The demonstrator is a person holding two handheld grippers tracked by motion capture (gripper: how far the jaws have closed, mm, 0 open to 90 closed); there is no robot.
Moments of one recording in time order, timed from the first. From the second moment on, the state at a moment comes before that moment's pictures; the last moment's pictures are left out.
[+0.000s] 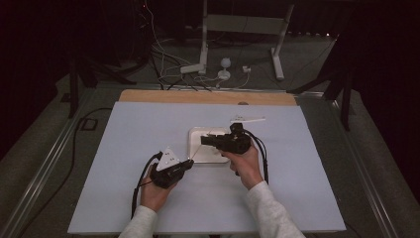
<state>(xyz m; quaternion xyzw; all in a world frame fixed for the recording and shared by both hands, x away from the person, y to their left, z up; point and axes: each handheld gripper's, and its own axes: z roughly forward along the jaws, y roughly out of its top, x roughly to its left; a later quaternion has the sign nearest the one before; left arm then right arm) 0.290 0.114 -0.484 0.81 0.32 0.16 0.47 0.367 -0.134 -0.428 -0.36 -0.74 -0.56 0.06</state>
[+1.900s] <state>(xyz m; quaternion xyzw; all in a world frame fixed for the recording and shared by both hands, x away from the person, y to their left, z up) 0.287 0.124 -0.477 0.79 0.34 0.17 0.48 0.380 -0.172 -0.429 -0.38 -0.76 -0.52 -0.01</state>
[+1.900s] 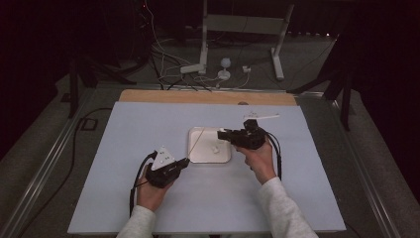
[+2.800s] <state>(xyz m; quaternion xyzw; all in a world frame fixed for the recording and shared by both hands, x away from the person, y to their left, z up) 0.290 0.126 -0.472 0.78 0.35 0.16 0.49 0.394 -0.157 -0.473 -0.43 -0.80 -0.41 -0.07</state>
